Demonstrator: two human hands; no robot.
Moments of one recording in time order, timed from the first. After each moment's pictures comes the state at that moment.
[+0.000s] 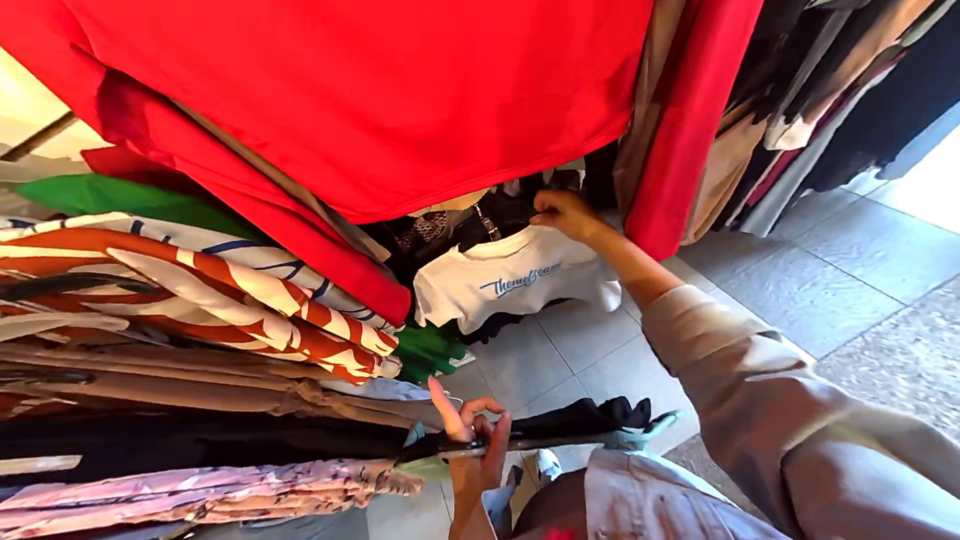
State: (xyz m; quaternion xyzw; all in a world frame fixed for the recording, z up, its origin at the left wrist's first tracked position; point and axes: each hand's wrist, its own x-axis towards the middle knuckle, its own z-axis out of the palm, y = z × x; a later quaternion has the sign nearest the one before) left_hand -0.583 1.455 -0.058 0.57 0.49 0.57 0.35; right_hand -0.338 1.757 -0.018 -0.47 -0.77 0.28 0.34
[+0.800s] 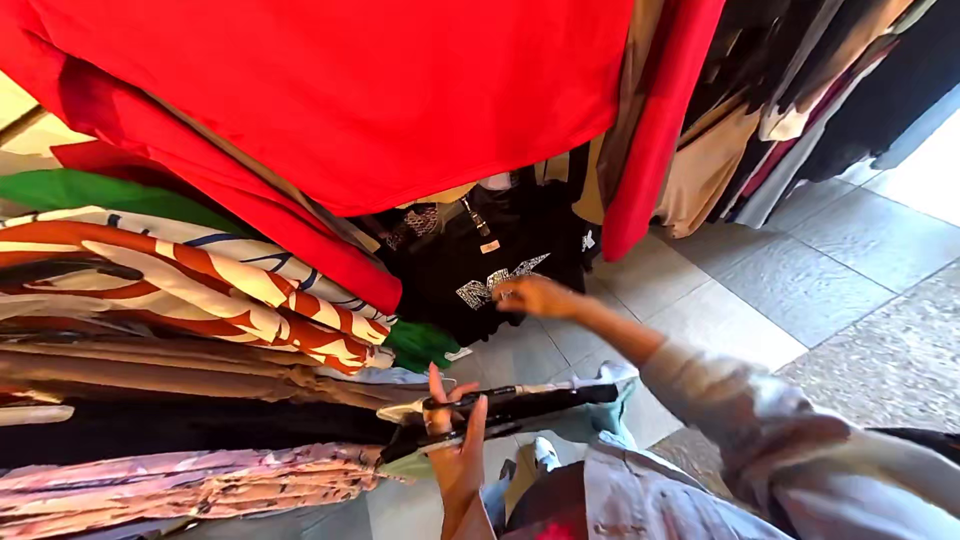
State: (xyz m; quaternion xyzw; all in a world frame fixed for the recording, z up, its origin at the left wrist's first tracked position) left_hand -0.586 1.459 -0.058 0.54 0.55 0.58 0.27; right_hand -0.394 1.663 -0.072 -0.32 -0.84 0.35 0.27
